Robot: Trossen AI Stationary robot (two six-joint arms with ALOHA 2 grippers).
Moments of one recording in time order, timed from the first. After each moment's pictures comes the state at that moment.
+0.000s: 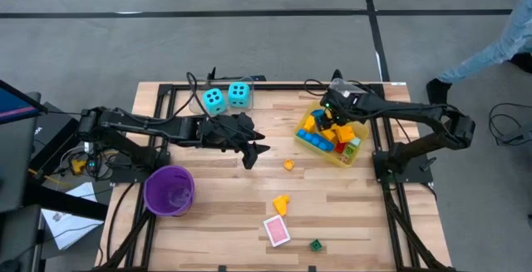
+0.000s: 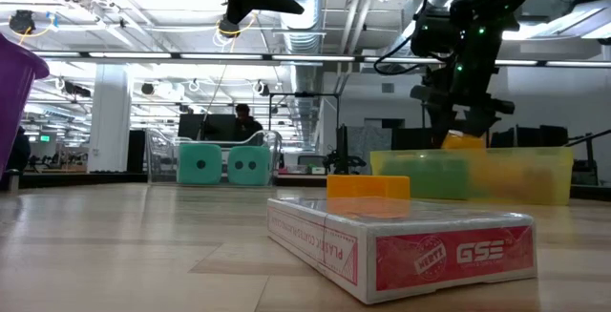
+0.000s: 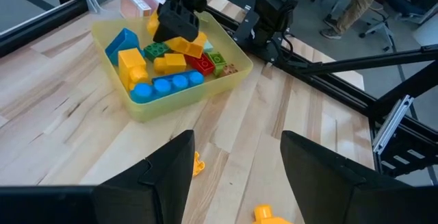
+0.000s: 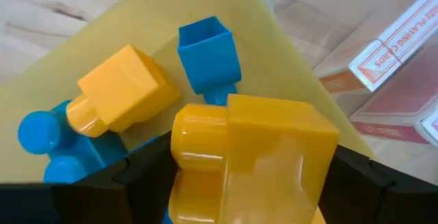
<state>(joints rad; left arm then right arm) -0.06 1.39 1.15 -0.24 -0.22 -0.49 -0.50 1.34 0.83 -0.72 0.24 0.66</state>
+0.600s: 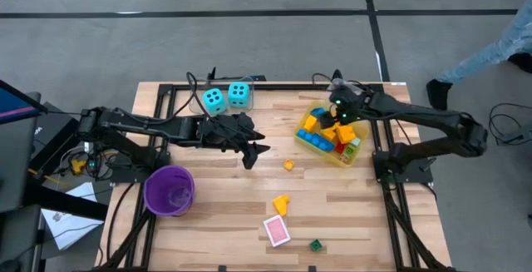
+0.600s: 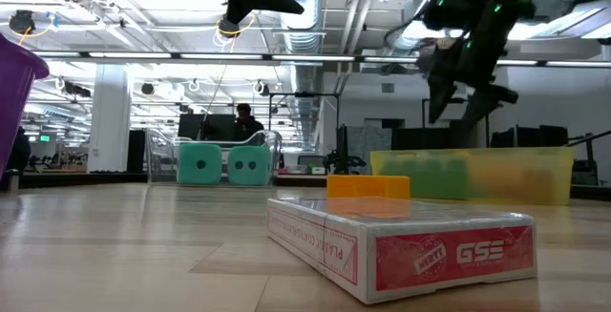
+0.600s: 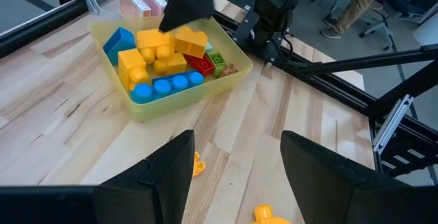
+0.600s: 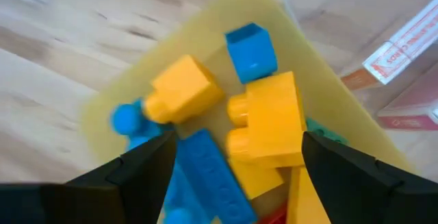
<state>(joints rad) -0.06 1.39 1.15 -0.24 -0.22 -0.48 -0.50 1.21 0.83 -0.72 0.14 0.68</state>
